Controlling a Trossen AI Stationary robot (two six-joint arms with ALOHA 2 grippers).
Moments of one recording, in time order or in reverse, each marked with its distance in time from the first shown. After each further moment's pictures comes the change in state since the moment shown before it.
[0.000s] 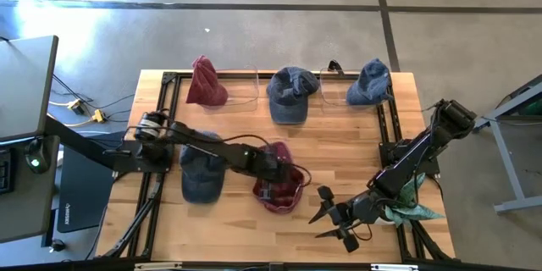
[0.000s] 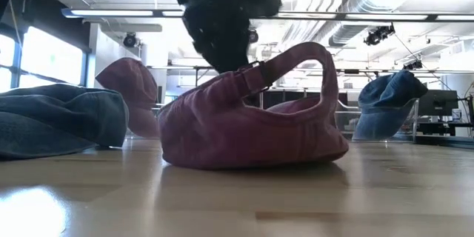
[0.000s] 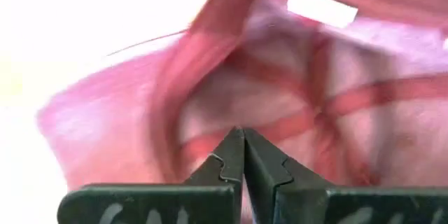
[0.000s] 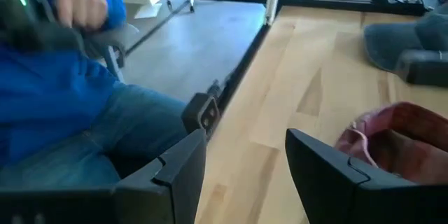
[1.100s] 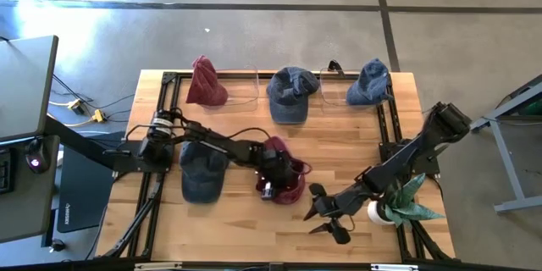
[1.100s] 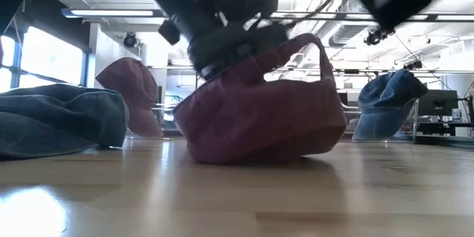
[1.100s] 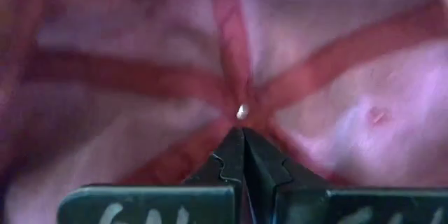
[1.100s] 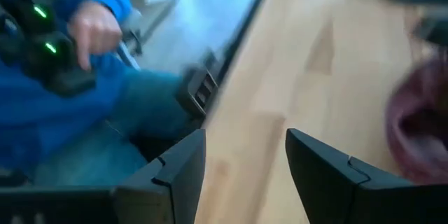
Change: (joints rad) left arm 0.108 0.095 -0.162 0.423 0.430 0.052; right arm -0.111 0.064 -0.011 0.017 -0.206 0.132
